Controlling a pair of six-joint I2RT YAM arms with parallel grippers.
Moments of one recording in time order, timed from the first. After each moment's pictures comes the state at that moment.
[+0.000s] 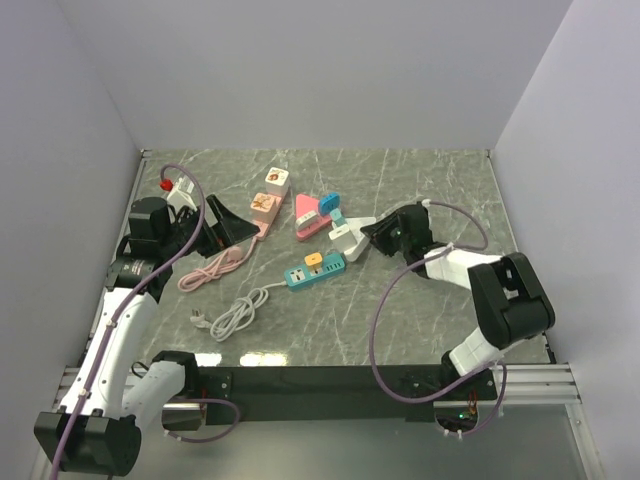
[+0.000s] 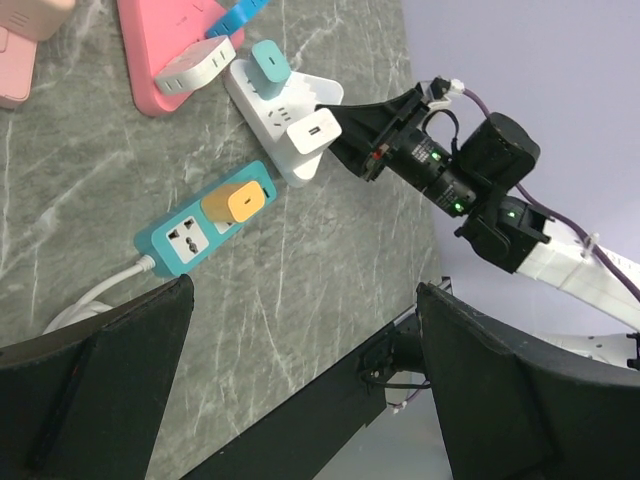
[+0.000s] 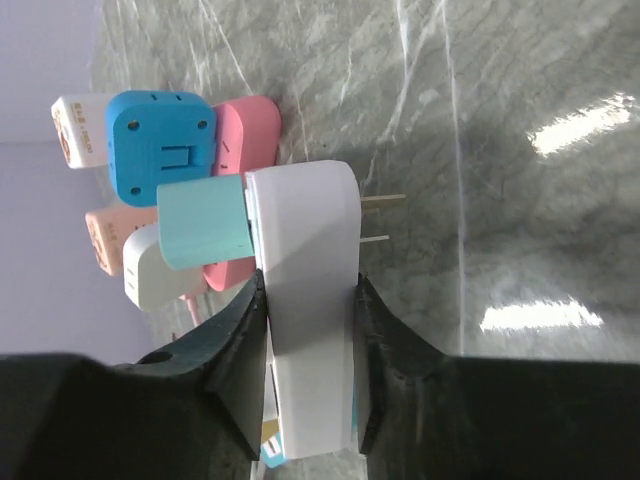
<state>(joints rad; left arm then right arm) -0.08 0.89 0.89 -0.43 0.63 -0.69 0.31 1.60 0.70 0.28 -0.08 1.13</state>
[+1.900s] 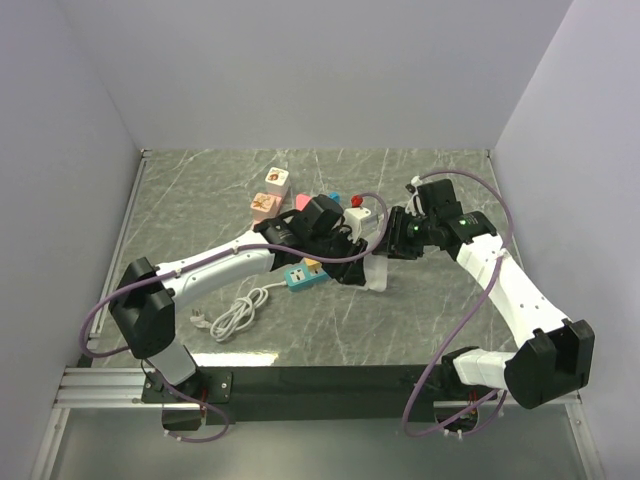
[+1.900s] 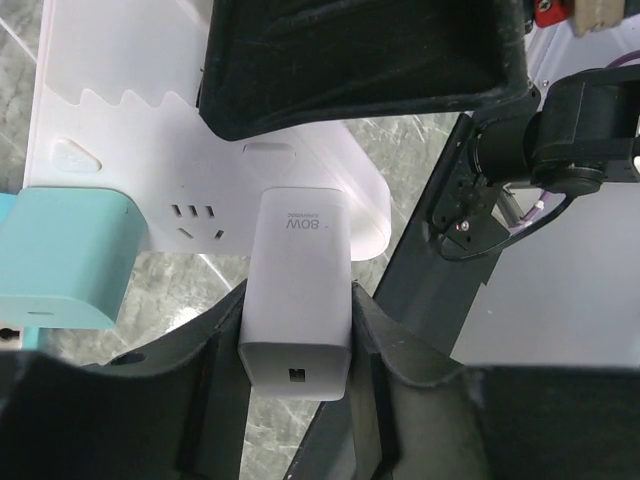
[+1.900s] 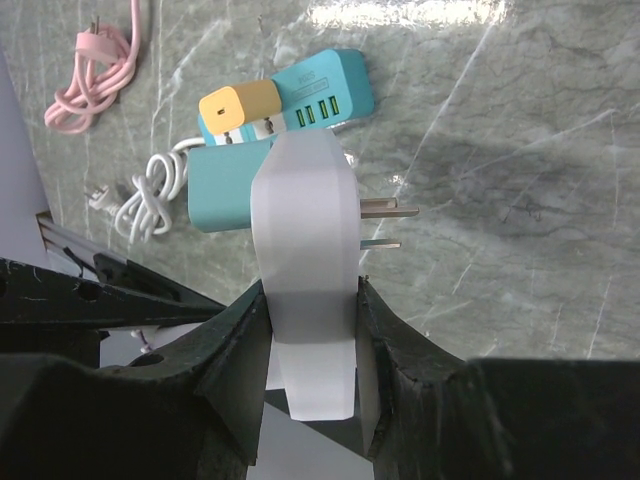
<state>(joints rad) -0.91 1.63 1.33 -0.43 0.42 -0.26 0.32 1.24 1.10 -0.78 -0.36 0.53</state>
